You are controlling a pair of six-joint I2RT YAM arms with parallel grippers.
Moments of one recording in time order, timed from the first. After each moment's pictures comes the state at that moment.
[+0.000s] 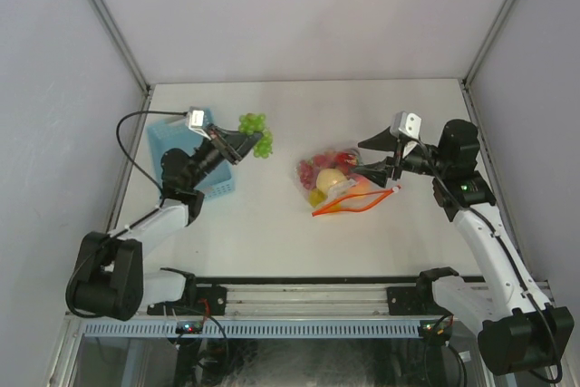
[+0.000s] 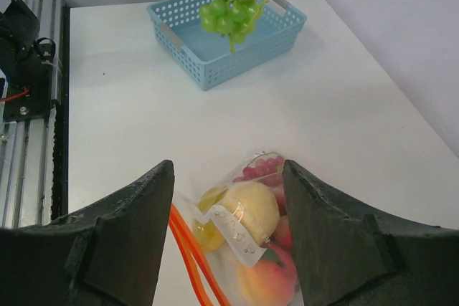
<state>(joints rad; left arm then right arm) -0.26 1.28 0.53 1.04 0.56 -0.81 0.15 0.95 0.87 -0.10 -1.11 -0.26</state>
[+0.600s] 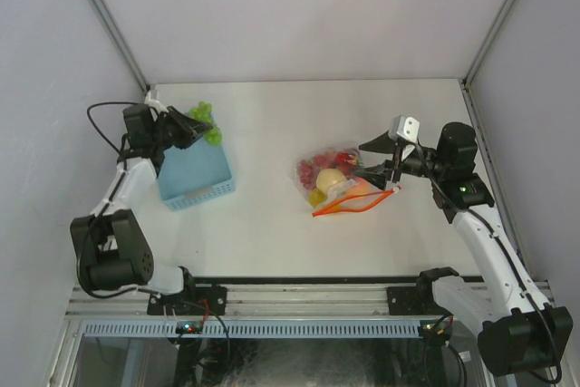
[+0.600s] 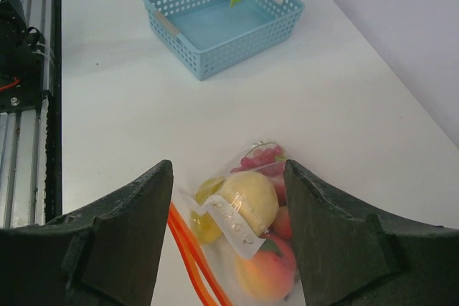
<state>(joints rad) 0.15 1.38 0.94 0.04 0.58 -0.76 0.15 0.95 0.84 -0.11 -1.10 -0.30</state>
